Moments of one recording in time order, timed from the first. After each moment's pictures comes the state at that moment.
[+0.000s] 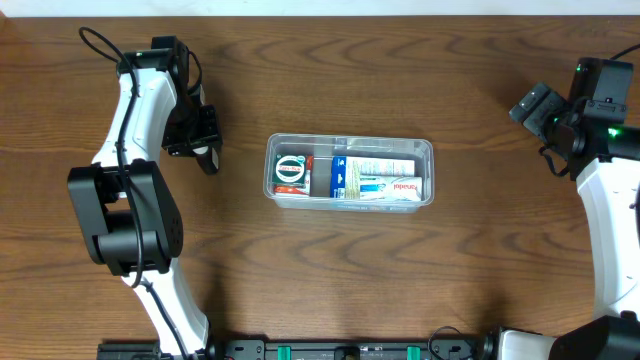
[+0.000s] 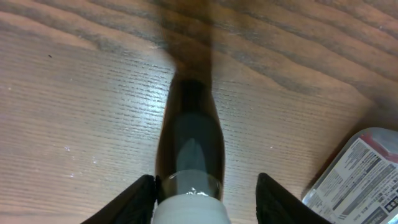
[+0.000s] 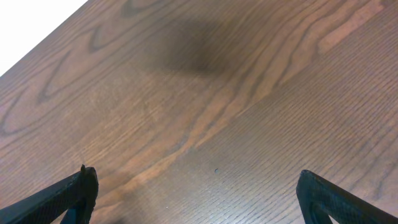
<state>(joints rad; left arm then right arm) 0.07 2.08 1.72 -1.24 0.07 -0.15 -0.16 1.47 1.29 -0.75 0.10 0.54</state>
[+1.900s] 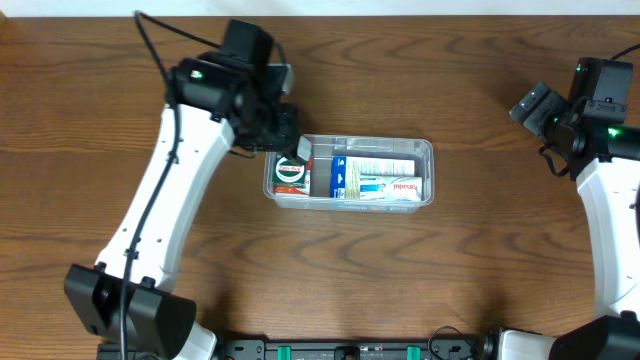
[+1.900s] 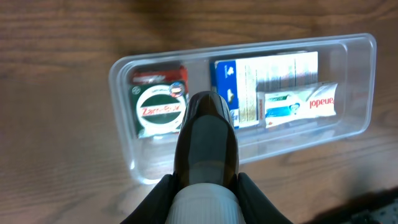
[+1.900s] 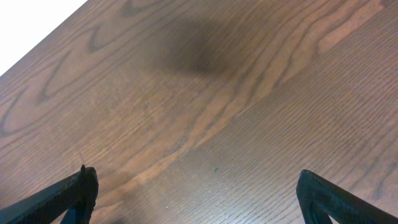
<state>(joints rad) -0.34 1.71 1.74 -1.29 0.22 -0.23 -0.16 1.47 1.29 -0.75 0.10 0.54</state>
